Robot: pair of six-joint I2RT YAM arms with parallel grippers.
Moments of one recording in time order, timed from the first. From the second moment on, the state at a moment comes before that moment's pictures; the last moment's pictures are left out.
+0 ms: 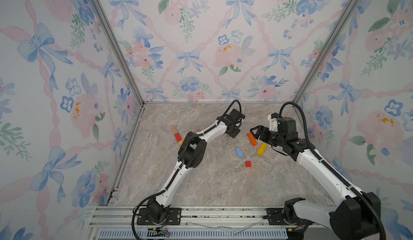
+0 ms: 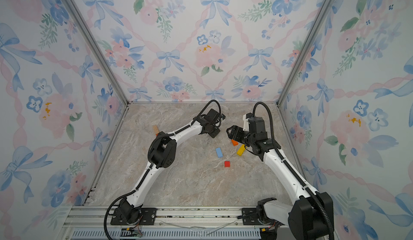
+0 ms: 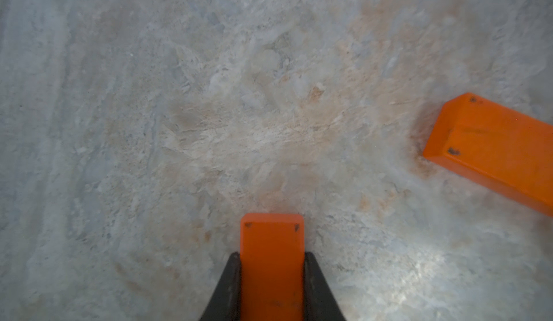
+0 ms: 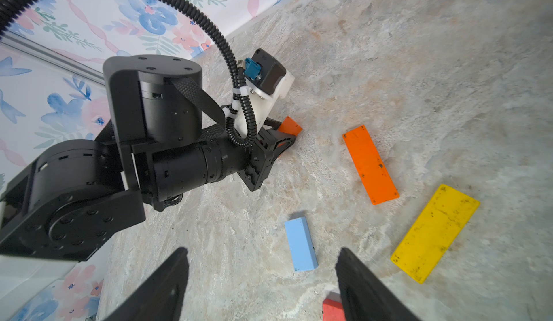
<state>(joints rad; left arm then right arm) -0.70 2.56 2.24 -0.68 -0.05 0.15 0.25 1.20 0.93 -0.38 -0.26 0.58</state>
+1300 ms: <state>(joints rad) -0.56 2.33 2.01 -0.73 -0.25 -0.99 0.25 1.24 0.86 -0.30 -0.32 0.63</state>
